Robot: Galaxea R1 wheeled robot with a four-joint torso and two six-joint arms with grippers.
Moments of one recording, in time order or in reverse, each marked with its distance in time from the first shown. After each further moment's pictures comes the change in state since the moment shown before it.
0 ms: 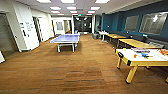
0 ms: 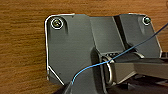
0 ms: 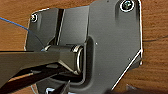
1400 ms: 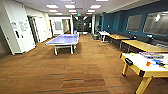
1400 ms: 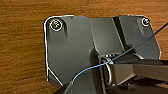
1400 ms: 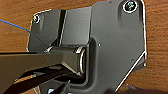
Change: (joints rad) left arm -0.001 0.001 -0.003 0.000 -0.002 0.000; right arm 0.001 0.013 0.002 0.000 0.000 0.000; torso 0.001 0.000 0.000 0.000
